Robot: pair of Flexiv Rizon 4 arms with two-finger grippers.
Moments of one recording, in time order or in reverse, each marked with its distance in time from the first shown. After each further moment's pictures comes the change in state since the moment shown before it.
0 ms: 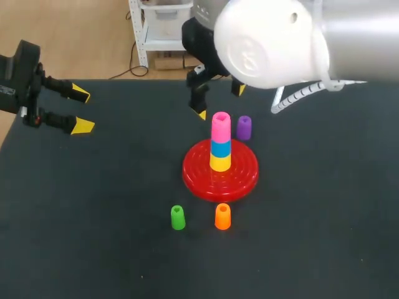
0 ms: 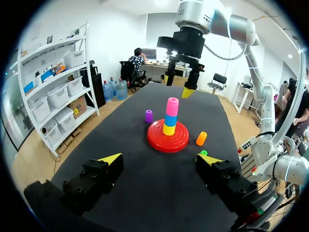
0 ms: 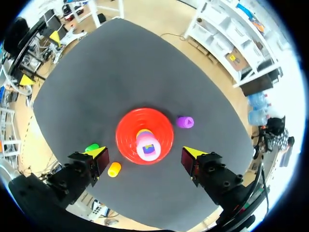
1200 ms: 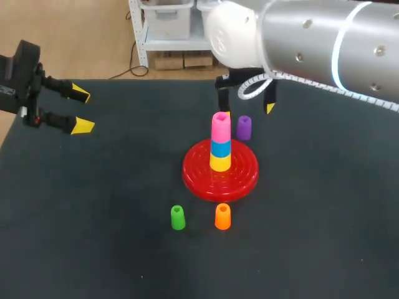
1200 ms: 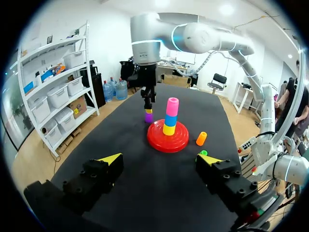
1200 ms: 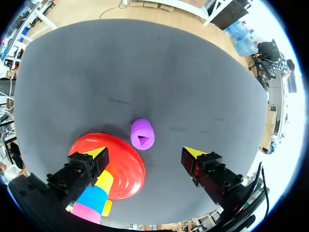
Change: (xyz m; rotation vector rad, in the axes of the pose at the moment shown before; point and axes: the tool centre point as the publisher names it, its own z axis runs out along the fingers) left arm 0.000 0.000 0.000 0.000 0.000 0.000; right arm -0.022 -0.109 0.135 0.013 0.255 0.507
